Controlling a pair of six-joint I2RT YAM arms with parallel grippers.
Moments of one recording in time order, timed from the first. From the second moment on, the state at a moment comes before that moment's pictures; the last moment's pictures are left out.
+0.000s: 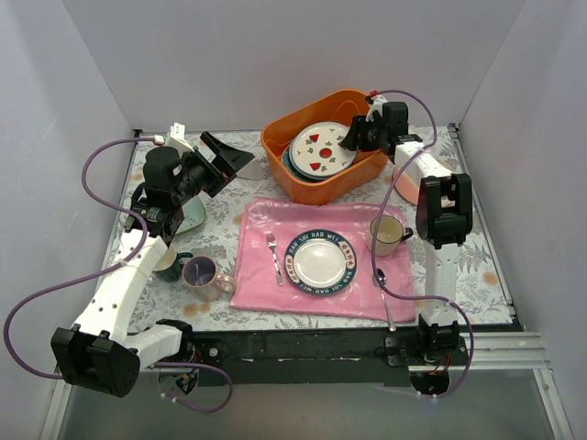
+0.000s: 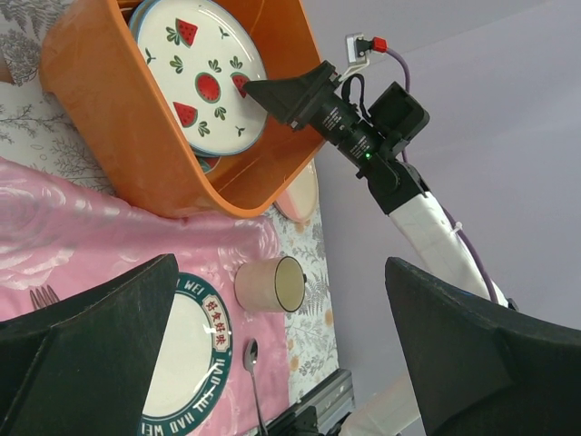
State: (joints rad) left arm -0.22 1.11 1.09 -0.18 0.33 -0.96; right arm 0.17 2.25 1.85 -0.12 -0.45 0.20
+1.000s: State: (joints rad) left arm -0.21 1.12 1.21 -0.28 0.33 -0.79; right arm 0.19 1.77 1.81 -0.31 -0.57 -0.41
